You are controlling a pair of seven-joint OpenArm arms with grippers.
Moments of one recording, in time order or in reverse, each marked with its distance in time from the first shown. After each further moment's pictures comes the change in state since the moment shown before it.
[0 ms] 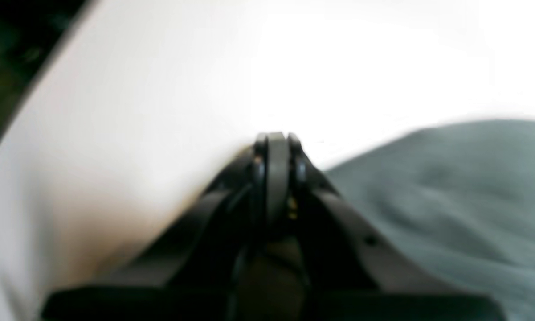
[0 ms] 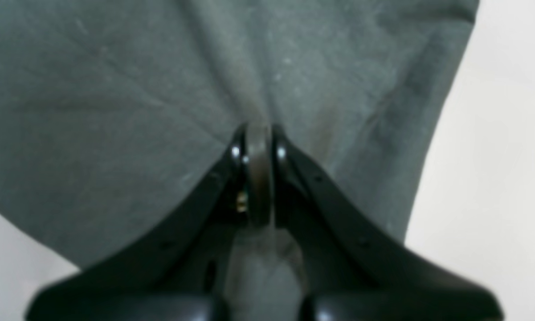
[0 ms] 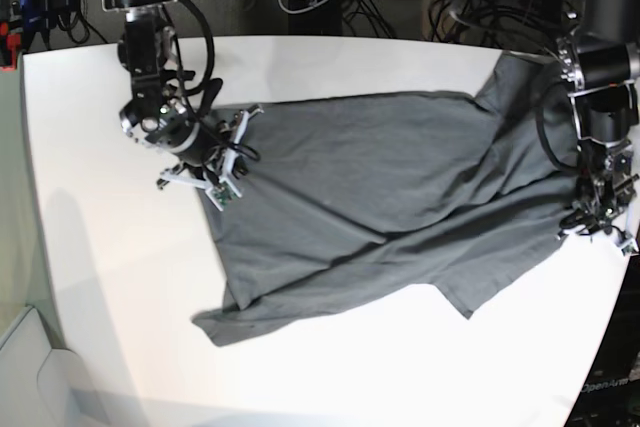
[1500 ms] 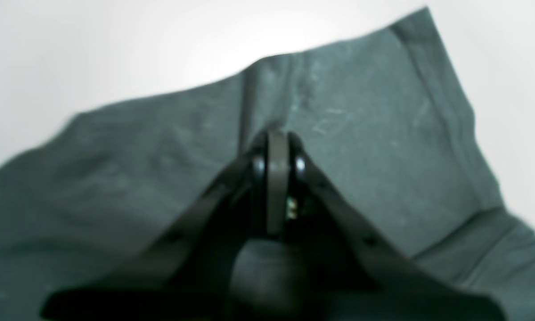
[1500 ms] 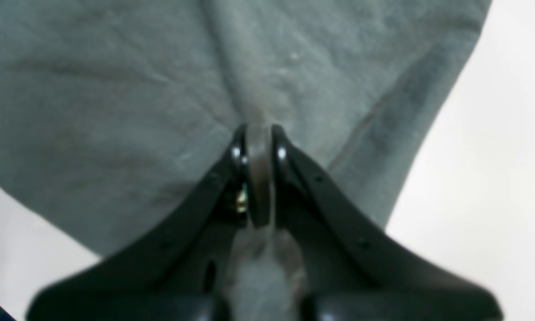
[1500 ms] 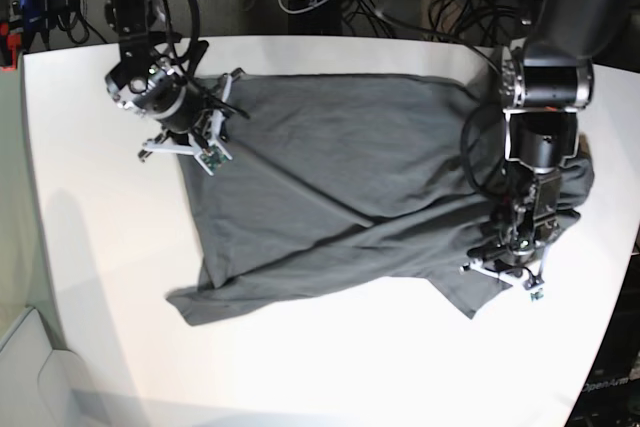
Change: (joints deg) left arm -4.1 12.3 9.5 -0.5 -0.2 -0.8 -4.8; right arm -9.1 2.6 -0.1 12.0 -2.2 0.2 -3.5
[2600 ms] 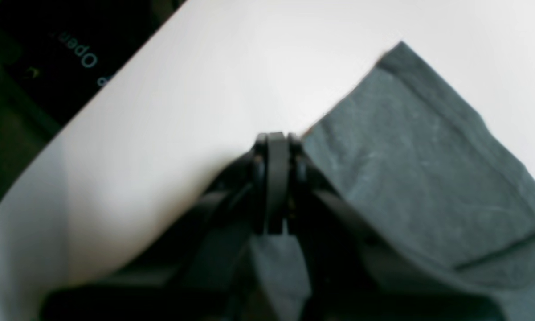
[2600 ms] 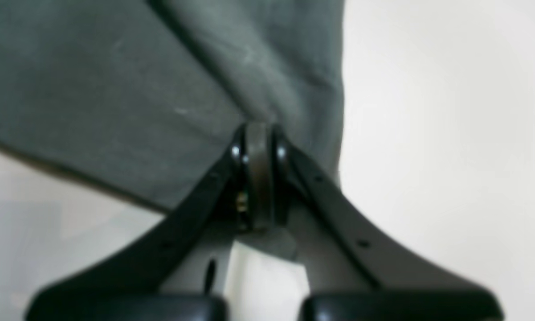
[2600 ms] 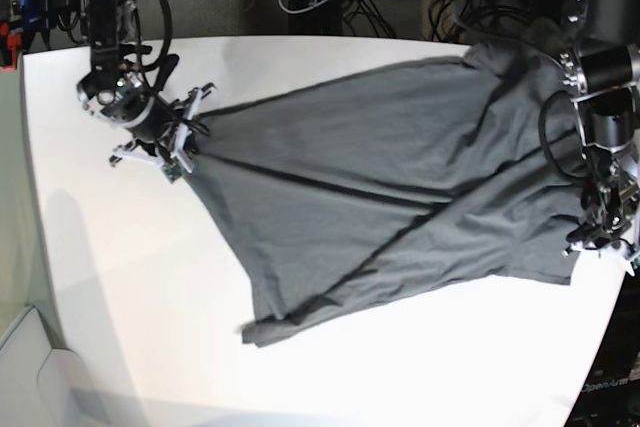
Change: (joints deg) left arm 3.1 -12.6 -11.0 2.8 0.4 1.0 2.3; right arm 2.0 4.1 6.0 -6.9 3.2 0.2 4.5
